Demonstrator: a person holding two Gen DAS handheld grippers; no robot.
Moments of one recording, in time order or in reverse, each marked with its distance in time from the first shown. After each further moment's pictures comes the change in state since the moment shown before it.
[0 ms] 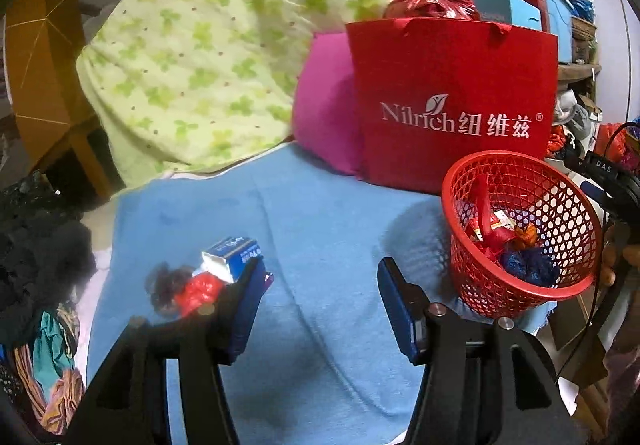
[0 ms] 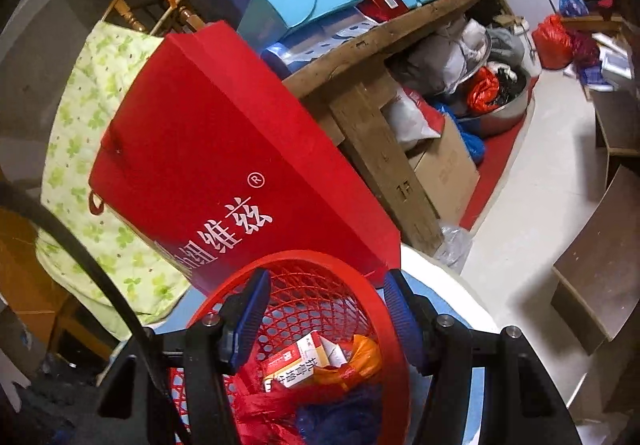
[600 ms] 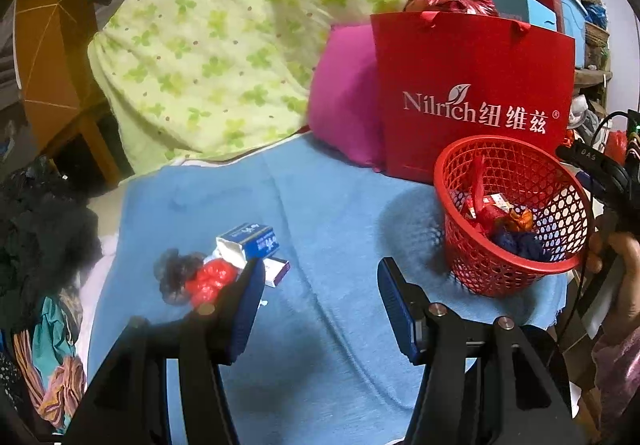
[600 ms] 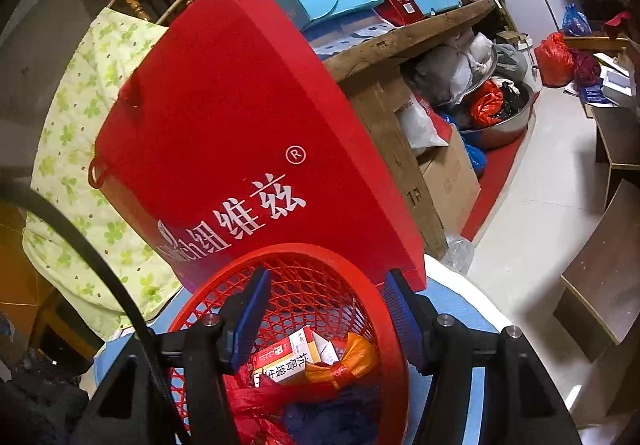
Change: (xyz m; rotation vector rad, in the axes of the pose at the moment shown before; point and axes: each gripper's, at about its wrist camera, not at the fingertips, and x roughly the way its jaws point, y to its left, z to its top) left arm 0.005 0.021 -0.012 -0.038 0.021 0.024; right arm 0.019 0.034 -0.016 -0.013 -0.034 -0.015
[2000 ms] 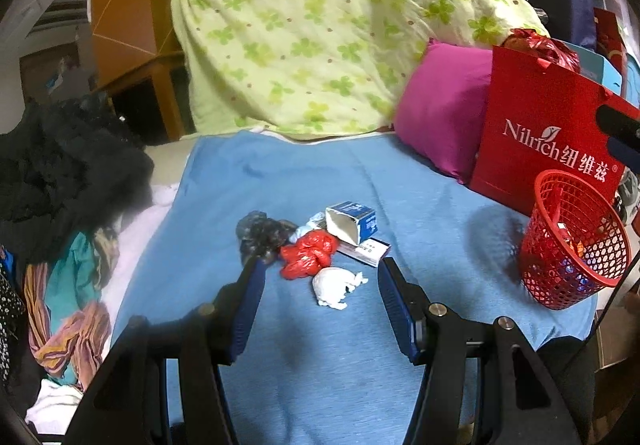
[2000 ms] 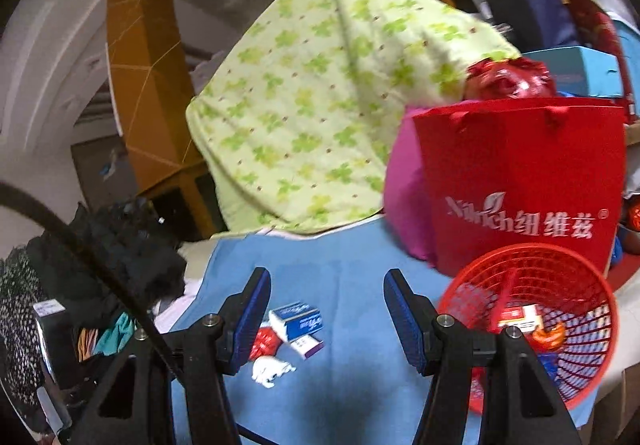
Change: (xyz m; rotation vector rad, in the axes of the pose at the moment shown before) left arm -0.019 0.122 -0.045 -0.226 -0.004 0.122; right arm -0.127 0.227 -0.094 -0.531 0.126 0.510
